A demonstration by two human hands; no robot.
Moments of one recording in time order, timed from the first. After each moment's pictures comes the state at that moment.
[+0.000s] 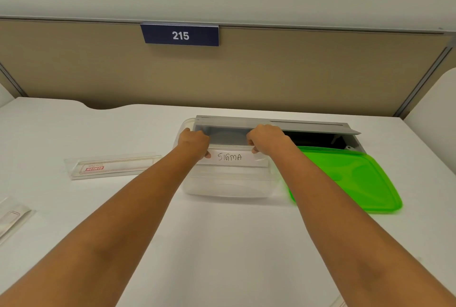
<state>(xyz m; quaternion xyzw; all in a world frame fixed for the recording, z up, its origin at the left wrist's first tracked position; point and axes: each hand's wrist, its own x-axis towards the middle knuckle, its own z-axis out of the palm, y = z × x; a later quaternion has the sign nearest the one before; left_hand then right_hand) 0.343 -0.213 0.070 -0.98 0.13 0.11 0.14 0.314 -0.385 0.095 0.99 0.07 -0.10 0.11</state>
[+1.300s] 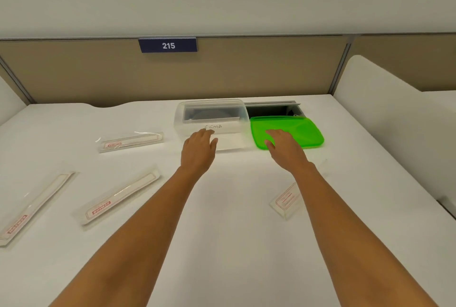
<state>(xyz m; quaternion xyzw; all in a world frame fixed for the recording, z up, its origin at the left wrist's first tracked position) 0.127 -0.204 0.088 -0.96 0.17 -0.10 -0.21 0.070 -0.422 0.095 0.98 -0.08 0.10 -0.18</state>
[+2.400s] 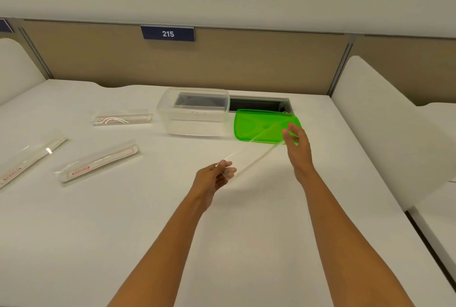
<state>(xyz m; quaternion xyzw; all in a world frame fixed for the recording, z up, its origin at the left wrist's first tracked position) -0.006 -0.304 0.049 -0.59 -0.08 0.17 -0.79 0.023 -0.530 0.071 0.73 -0.15 0.19 -0.64</state>
